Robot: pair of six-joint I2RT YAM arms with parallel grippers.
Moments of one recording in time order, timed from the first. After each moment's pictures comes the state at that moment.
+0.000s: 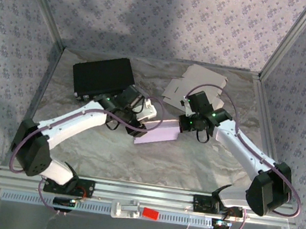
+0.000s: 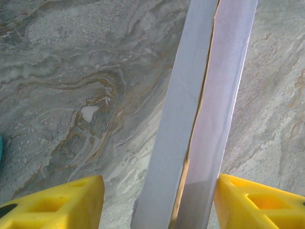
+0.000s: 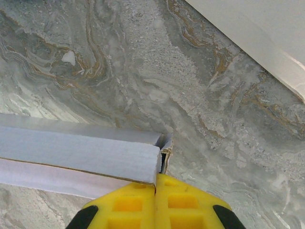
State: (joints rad) left arm -0.75 1.43 1.16 -0.78 0.14 0.24; right arm 0.55 1.36 1.11 -0.79 -0.04 0.19
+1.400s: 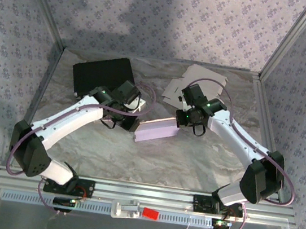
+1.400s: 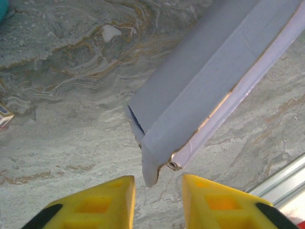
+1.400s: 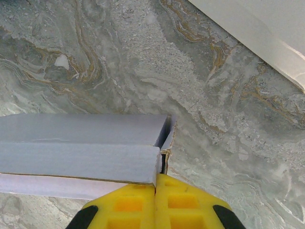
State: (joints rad) left arm -0.72 1.45 1.30 -1.06 0.10 -0.22; right arm 0.57 1.48 1.26 -0.90 -0.01 0.27
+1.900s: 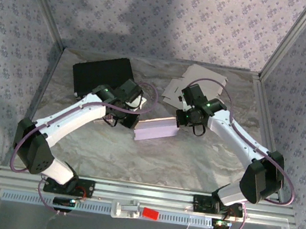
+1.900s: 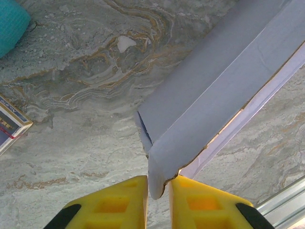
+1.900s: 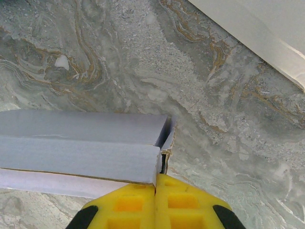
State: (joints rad) left arm -0.72 1.48 1.33 -1.06 0.06 -0.21; right arm 0.57 1.48 1.26 -0.90 -0.02 0.27
